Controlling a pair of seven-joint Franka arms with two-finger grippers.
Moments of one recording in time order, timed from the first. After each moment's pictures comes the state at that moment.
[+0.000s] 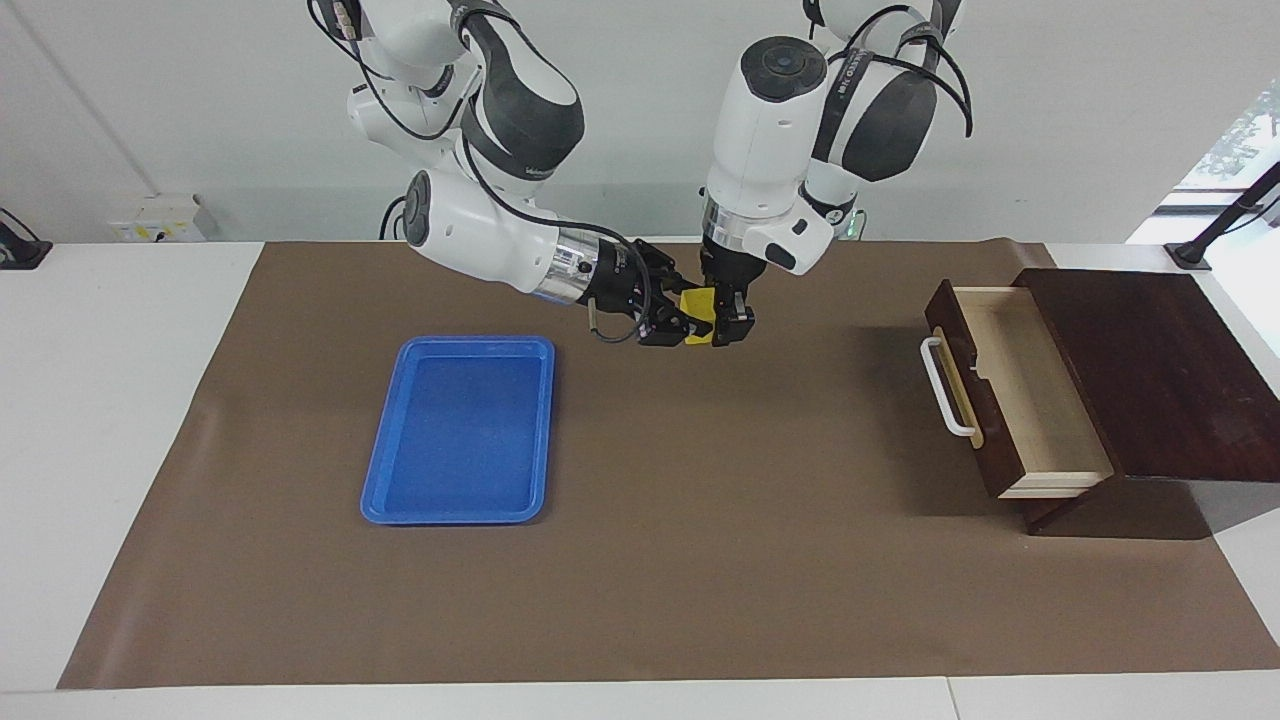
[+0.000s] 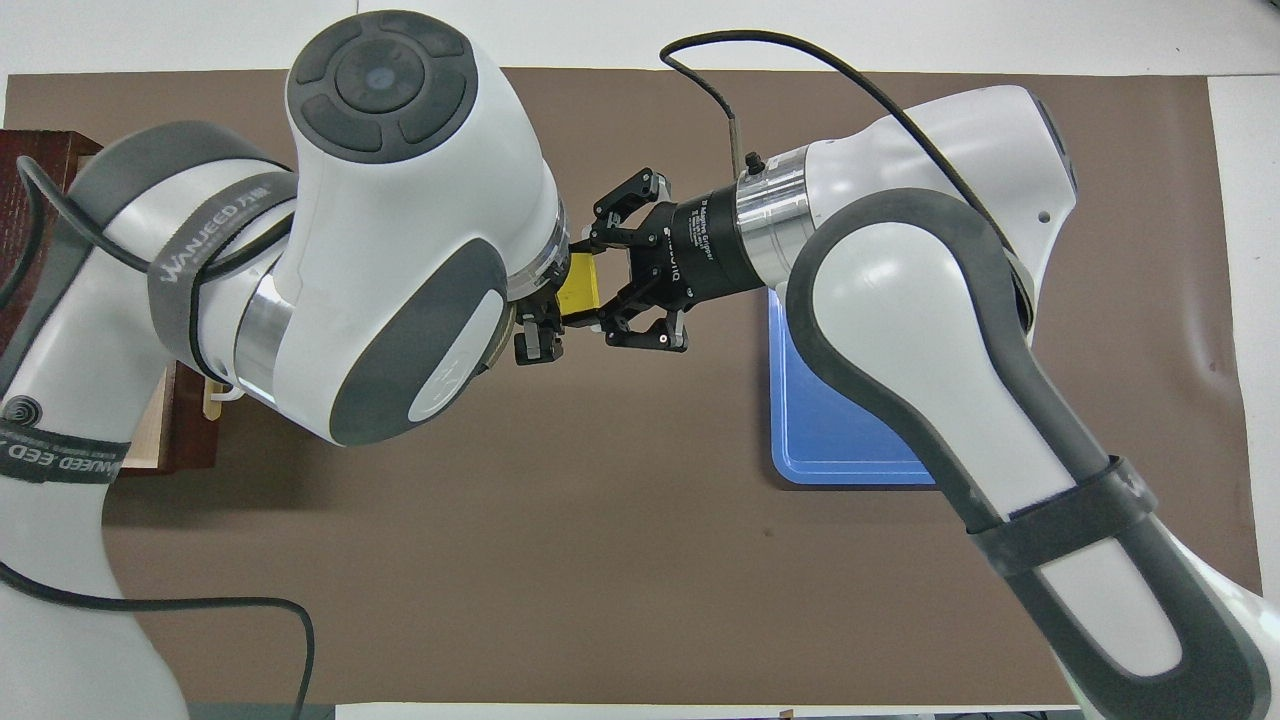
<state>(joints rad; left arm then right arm) -0.53 0.33 -0.09 -1.28 -0.02 1.62 -2.21 0.33 0.29 0.09 -1.57 1.00 2.00 1.54</state>
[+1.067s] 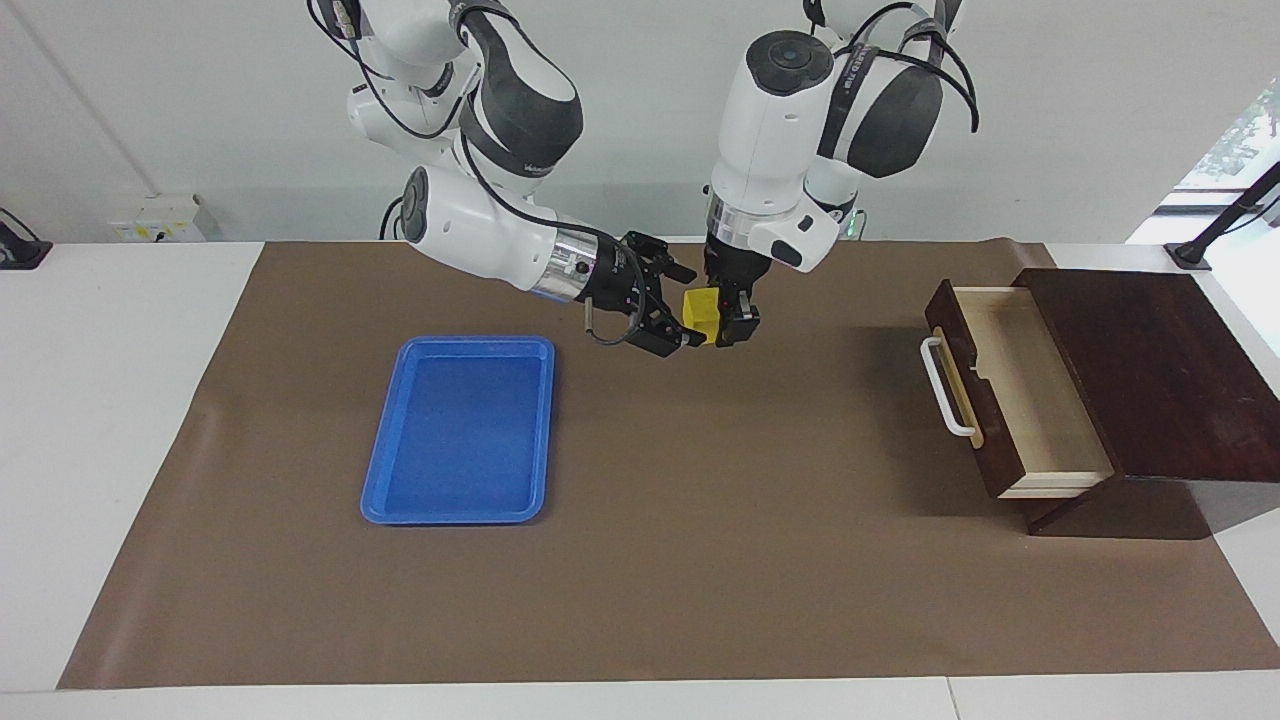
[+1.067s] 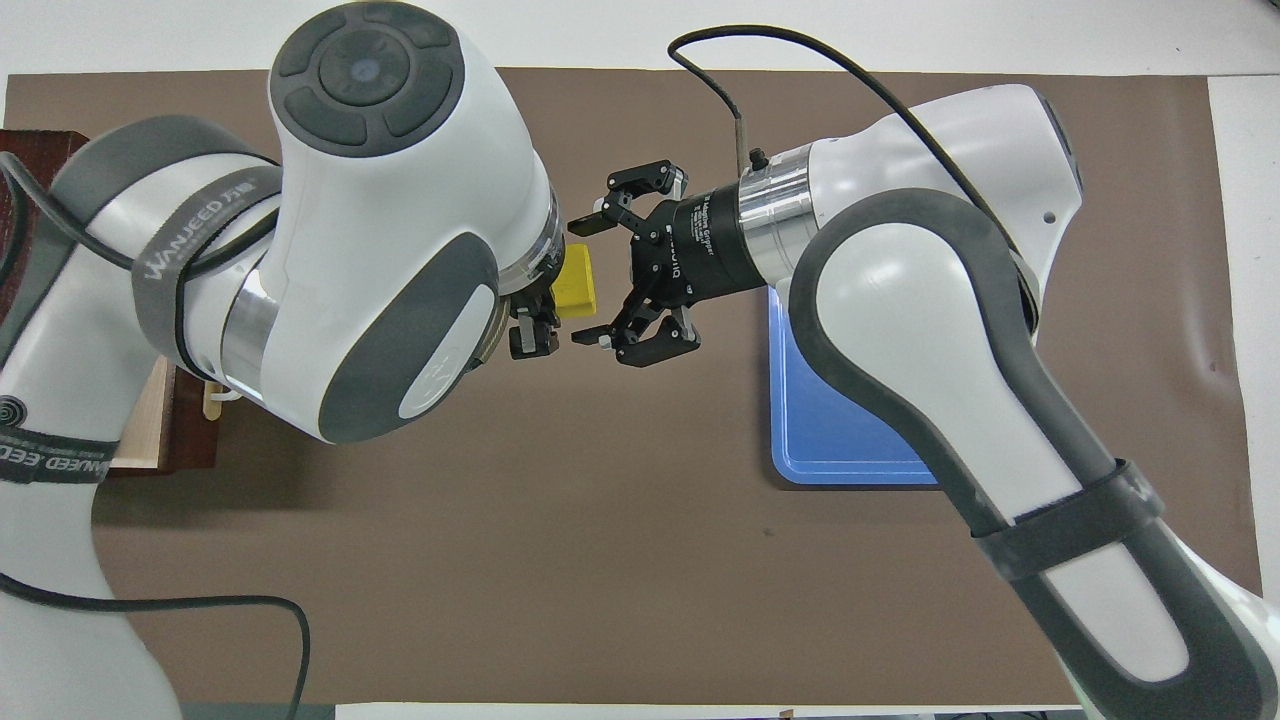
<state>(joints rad) -0.53 0.33 -0.08 -1.27 -0.01 1.63 -2.22 0.33 0.29 0.09 -1.57 1.00 2.01 1.61</state>
